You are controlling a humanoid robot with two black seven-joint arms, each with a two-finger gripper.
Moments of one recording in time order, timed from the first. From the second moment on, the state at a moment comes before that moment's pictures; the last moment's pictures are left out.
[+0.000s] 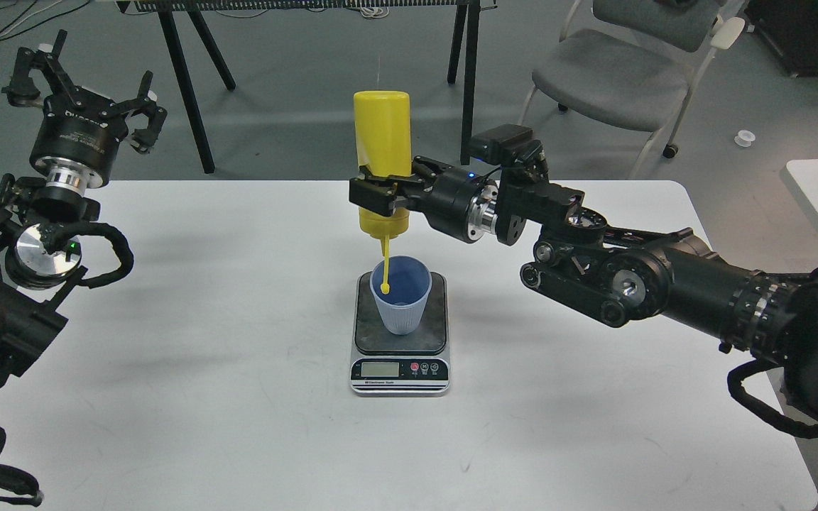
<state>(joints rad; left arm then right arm) -0.75 0.43 -0.84 -0.65 -0.23 -0.49 -0.40 1.08 -0.13 0.17 0.91 -1.33 -0.14 0.27</state>
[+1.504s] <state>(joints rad) -0.76 0.41 -0.81 -0.65 -0.18 -0.48 -0.40 0.27 -0.18 0.91 0.89 0.30 0.49 0.27</state>
